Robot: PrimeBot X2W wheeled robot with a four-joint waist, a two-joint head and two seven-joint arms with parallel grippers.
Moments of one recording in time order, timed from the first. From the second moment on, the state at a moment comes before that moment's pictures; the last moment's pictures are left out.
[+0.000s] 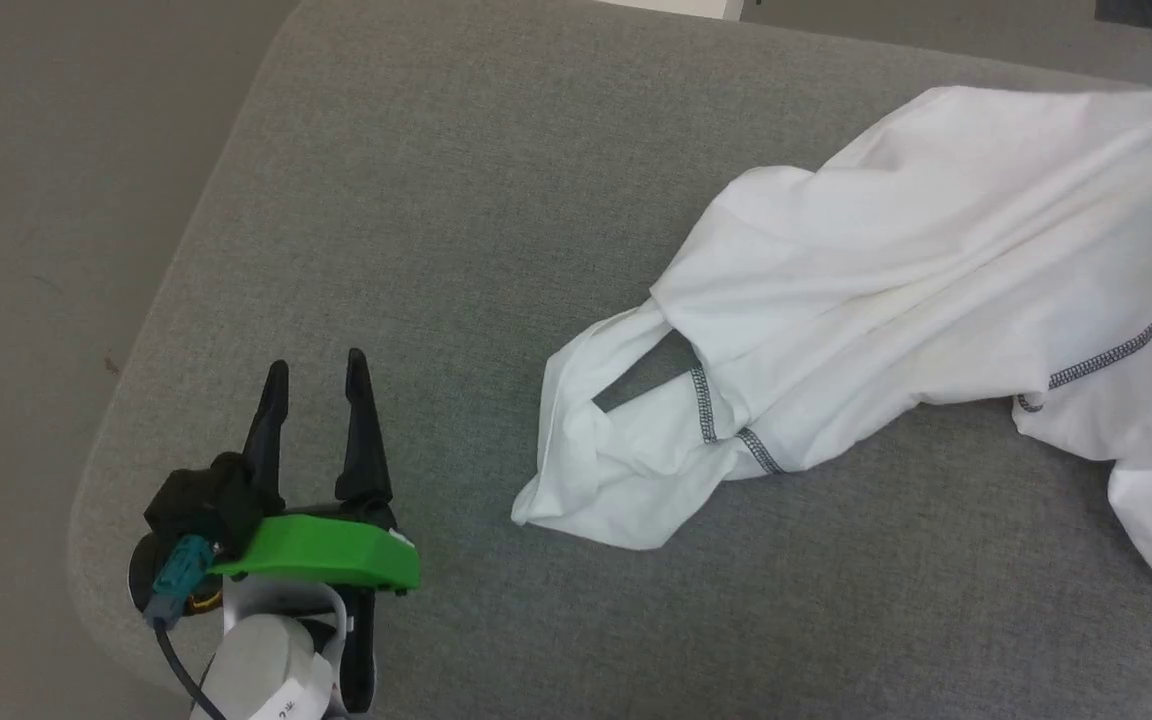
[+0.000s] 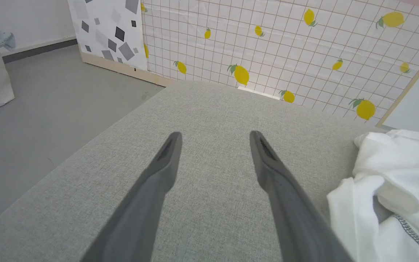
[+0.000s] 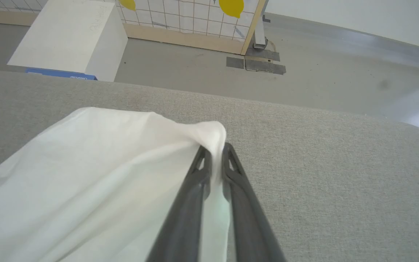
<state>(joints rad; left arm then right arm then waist) -0.14 0.07 -0.12 0.07 -0.33 0.07 -0.26 -0.96 -0.22 -0.44 0.68 -0.31 0.13 0.57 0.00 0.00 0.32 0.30</state>
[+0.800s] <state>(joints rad) -0.10 0.10 -0.13 0.11 -0.35 0.04 -0.14 -0.33 -0.05 -0.31 0.20 0.27 0.13 0.17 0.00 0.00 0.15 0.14</state>
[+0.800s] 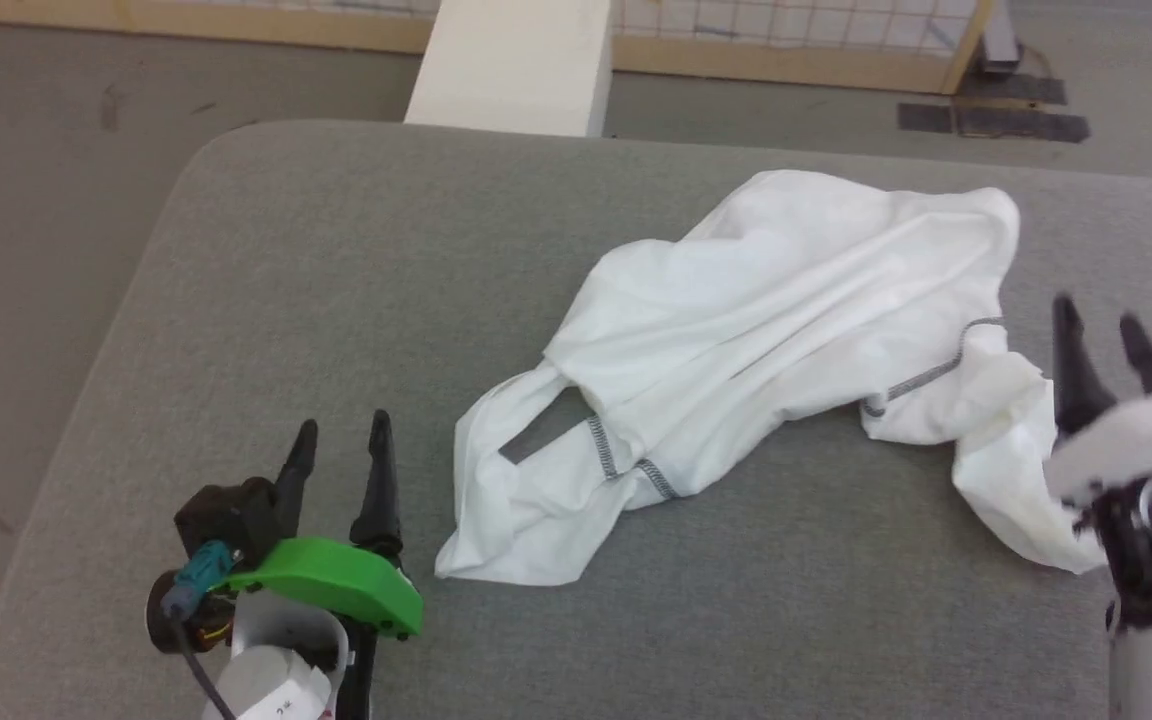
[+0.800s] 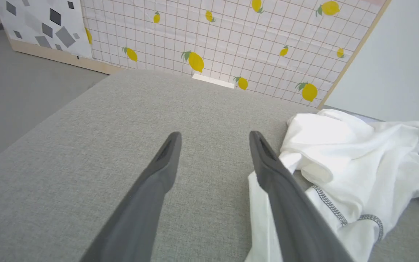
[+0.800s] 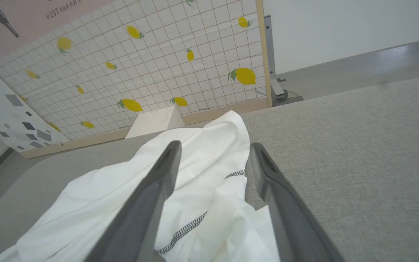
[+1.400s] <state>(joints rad) -0.45 0.16 -0.31 0.42 -0.31 -0.01 0.45 -0.14 -0.05 -0.30 0.09 0.38 0.13 0.20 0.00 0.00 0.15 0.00</state>
